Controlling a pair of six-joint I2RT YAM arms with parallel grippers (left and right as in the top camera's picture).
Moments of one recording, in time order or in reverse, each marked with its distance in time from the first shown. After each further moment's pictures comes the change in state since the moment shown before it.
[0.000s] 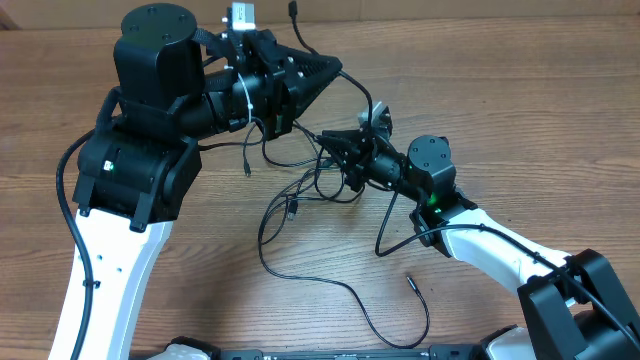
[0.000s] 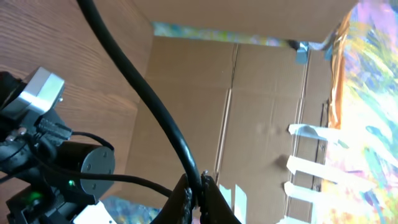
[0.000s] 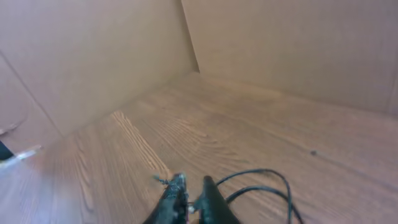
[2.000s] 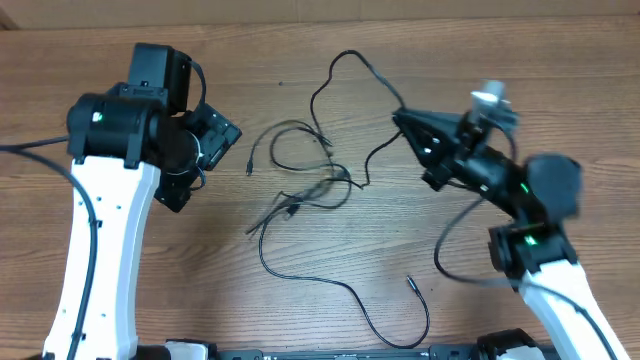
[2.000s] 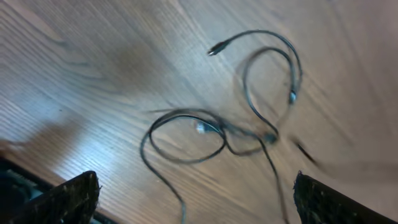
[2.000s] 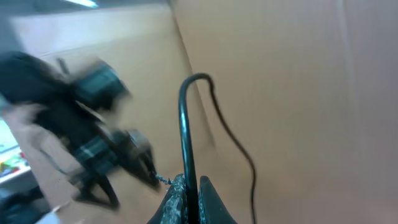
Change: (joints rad) left arm 0.190 0.137 0.000 -0.885 -0.688 0.437; right arm -0.282 -0.548 0.002 -0.133 -0.196 0.299
